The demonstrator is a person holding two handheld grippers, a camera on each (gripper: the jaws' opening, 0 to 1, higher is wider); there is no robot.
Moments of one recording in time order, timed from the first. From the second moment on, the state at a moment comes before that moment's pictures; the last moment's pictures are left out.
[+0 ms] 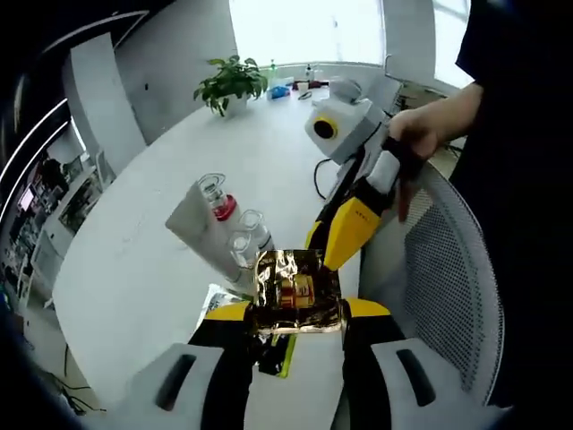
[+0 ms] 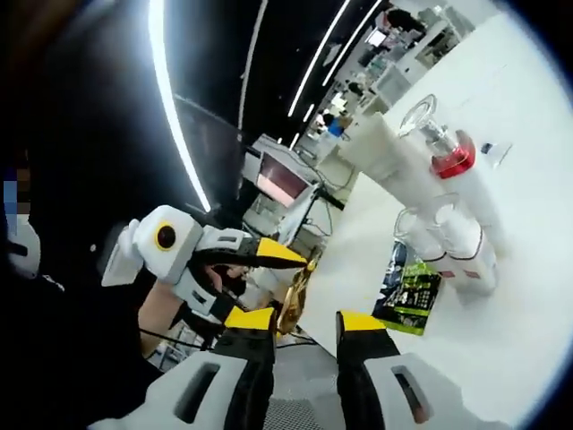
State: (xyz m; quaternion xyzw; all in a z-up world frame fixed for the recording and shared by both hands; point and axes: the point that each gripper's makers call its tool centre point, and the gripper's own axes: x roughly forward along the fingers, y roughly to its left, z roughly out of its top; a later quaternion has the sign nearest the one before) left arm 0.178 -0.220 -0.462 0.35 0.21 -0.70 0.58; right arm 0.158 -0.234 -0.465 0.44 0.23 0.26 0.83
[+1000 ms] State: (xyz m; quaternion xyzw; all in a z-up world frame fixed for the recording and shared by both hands) left arm 0.192 -0.217 -0.452 -0.01 0.34 -0.64 0.68; right arm 0.158 -0.247 -0.453 0.47 0.17 0.25 0.83
